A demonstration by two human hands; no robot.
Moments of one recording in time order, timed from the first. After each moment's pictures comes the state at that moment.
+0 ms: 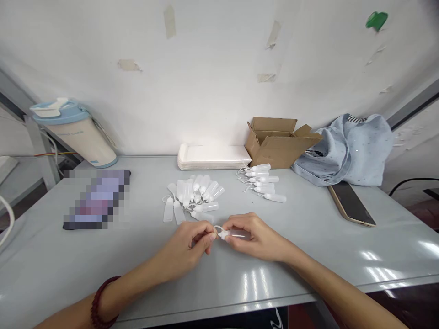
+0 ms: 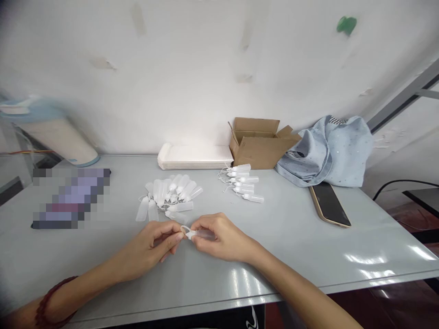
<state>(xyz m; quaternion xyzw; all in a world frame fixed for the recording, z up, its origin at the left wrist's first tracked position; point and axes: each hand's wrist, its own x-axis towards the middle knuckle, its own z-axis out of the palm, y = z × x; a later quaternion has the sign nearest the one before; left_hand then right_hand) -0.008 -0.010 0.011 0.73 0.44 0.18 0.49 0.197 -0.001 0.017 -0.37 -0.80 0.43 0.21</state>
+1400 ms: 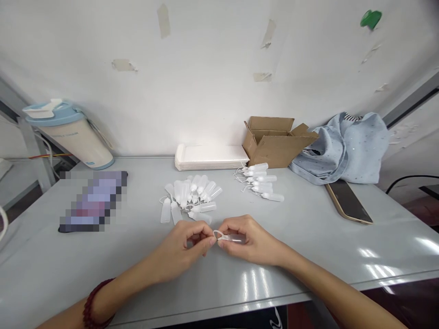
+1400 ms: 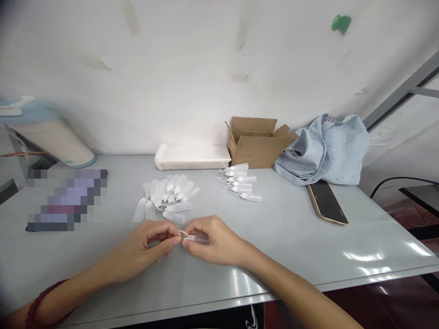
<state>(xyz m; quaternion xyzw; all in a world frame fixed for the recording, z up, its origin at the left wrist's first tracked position) -0.008 -0.008 0.018 0.72 0.43 0.18 0.52 0.190 -0.007 0.010 -0.37 -0.75 0.49 0.23</state>
